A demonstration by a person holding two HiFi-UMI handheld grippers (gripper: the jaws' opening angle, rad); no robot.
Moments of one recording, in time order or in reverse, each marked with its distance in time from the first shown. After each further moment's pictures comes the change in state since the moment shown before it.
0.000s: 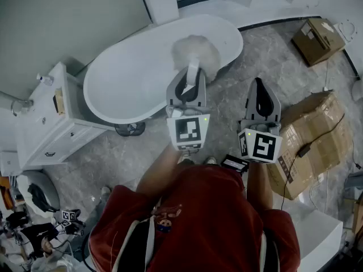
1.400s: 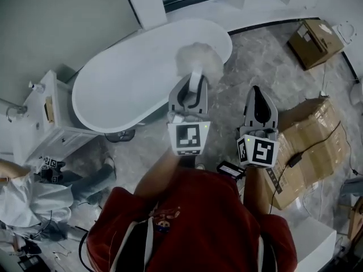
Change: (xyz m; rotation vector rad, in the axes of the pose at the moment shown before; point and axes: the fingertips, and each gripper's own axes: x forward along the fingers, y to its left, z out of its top) left arm 0.076 -0.093 -0.021 -0.009 0.032 -0.041; right arm 0.021 -0.106 -0.058 0.058 0.056 0.012
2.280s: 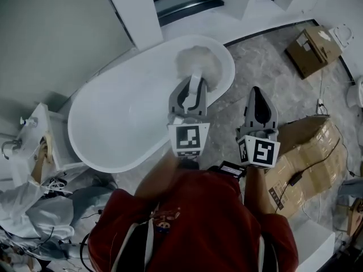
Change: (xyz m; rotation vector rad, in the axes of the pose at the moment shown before) left arm 0.189 0.120 -0.031 -0.043 0.011 -0.062; right arm 0.219 0.010 -0.019 -0.040 0.018 -0.049
